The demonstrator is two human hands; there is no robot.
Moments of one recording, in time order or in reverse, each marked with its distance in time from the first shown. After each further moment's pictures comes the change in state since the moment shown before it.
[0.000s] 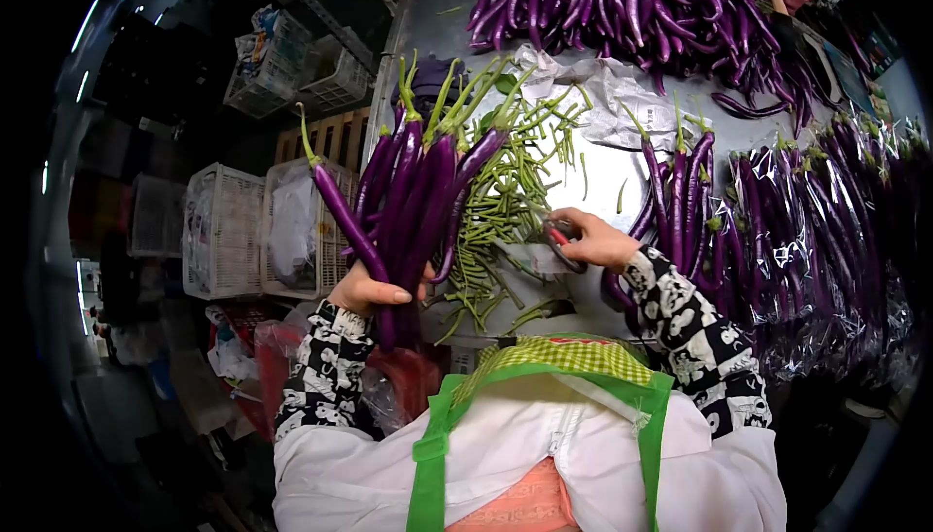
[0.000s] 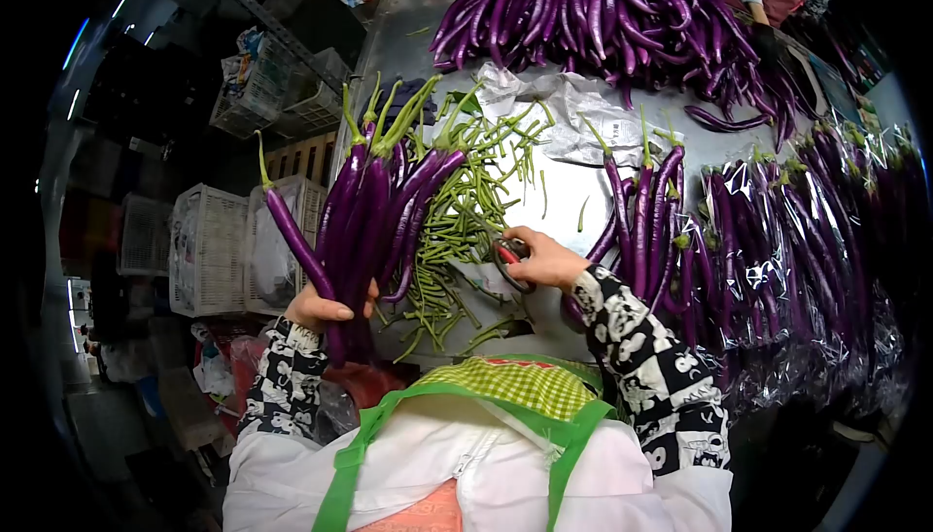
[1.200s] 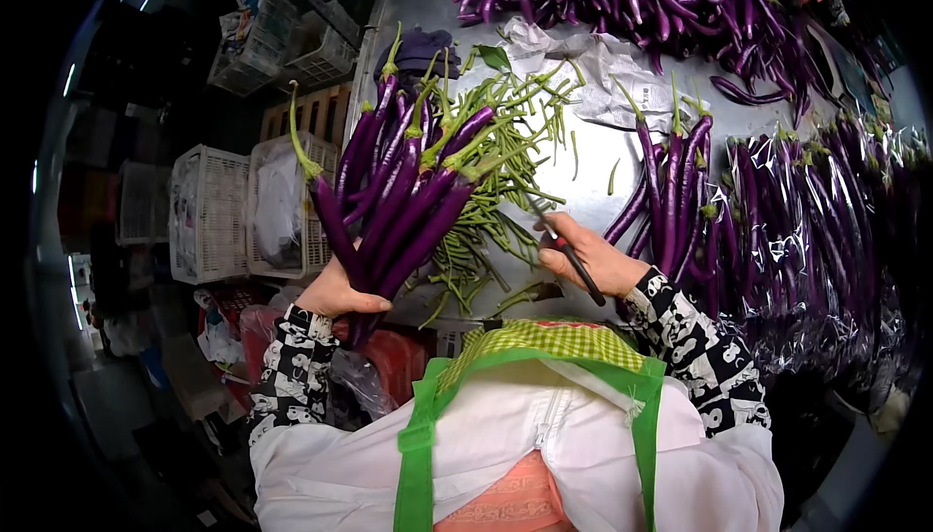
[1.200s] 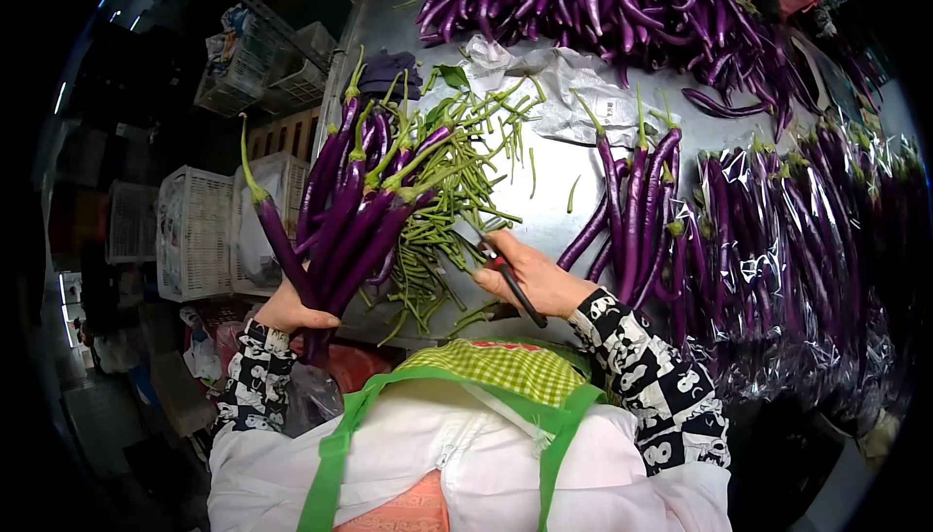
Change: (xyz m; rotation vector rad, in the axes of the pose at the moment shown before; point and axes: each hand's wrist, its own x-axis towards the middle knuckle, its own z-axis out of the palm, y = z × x) left_hand -0.013 -0.012 -0.016 0.323 0.030 0.019; right_hand -0.055 -0.025 0.024 -0.212 -0.003 -0.290
